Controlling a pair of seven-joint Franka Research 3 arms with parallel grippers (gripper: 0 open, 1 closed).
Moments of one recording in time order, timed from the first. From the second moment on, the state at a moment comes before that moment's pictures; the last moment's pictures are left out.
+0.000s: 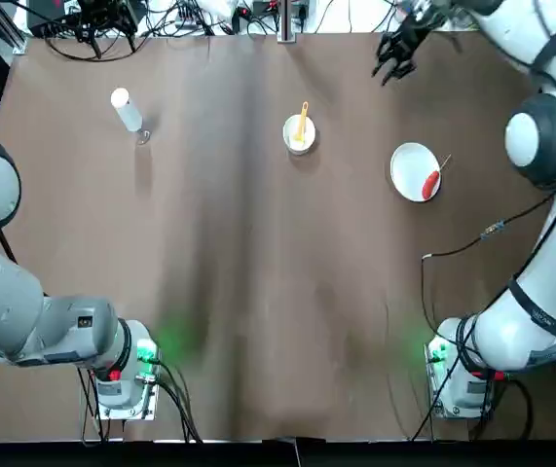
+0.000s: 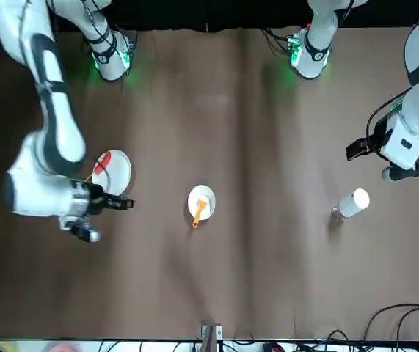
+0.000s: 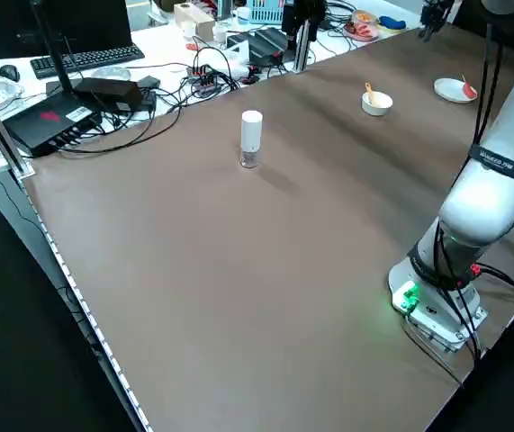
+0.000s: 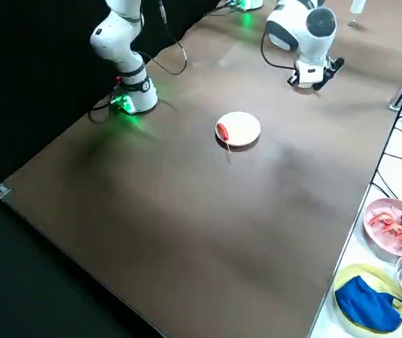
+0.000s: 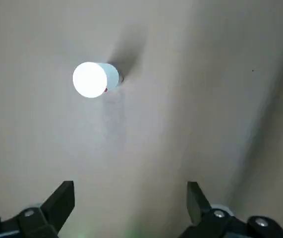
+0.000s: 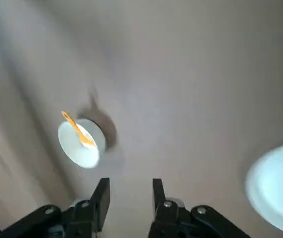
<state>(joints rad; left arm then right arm) 0.05 0.09 -0.17 -1.65 0.02 1.64 -0.32 0.19 0.48 -0.07 -1.56 0.60 1.86 0.12</state>
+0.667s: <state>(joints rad) 0.04 0.09 -0.17 -1.65 0.02 1.64 -0.32 0.08 0.19 -0.07 -1.55 0.31 1.52 -0.06</state>
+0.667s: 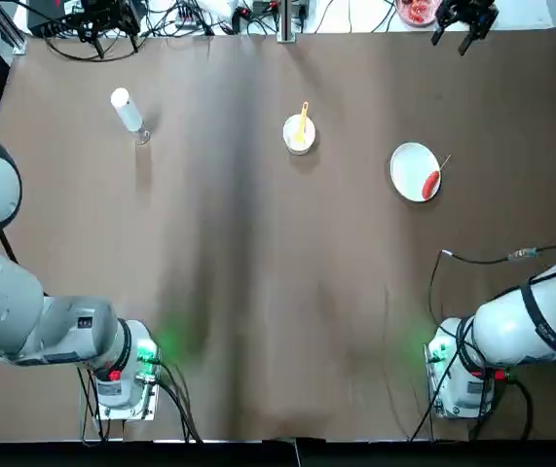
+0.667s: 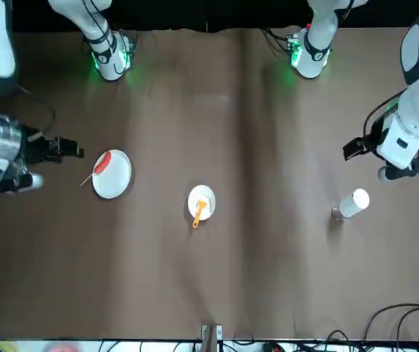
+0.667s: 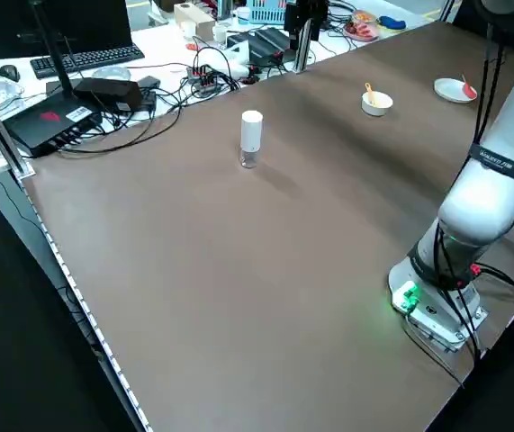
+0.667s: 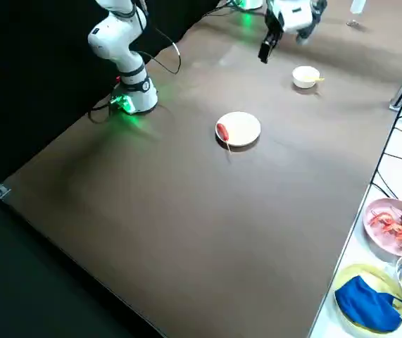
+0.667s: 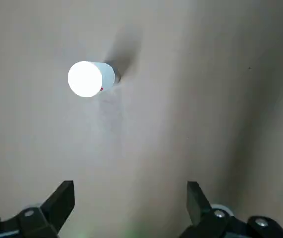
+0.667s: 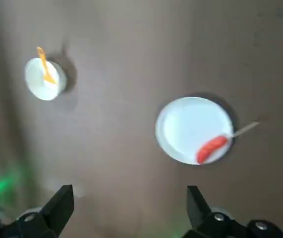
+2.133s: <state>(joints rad) 0.04 0.09 -0.17 -1.65 0.02 1.64 -0.32 0.07 -0.15 -0.05 -1.79 0.01 1.66 -0.07</state>
